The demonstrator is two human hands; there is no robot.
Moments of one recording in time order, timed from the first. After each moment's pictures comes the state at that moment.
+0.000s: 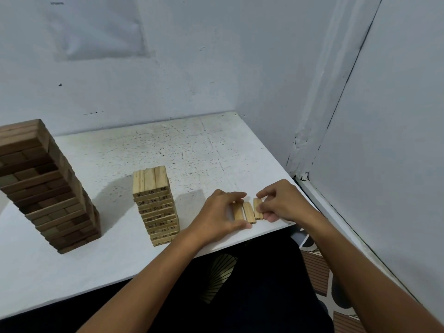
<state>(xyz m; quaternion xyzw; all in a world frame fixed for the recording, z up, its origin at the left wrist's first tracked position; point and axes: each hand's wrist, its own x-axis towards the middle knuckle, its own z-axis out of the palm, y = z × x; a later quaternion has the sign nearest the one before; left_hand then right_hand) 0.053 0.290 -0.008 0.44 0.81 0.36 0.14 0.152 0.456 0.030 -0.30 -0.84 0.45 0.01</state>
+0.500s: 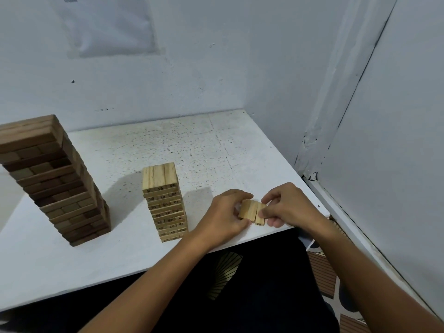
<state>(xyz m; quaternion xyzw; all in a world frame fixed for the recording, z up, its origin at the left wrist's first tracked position) 0.063 0.285 -0.005 0.45 0.79 0.41 0.09 0.156 0.444 0.029 -0.28 -0.84 0.47 0.00</state>
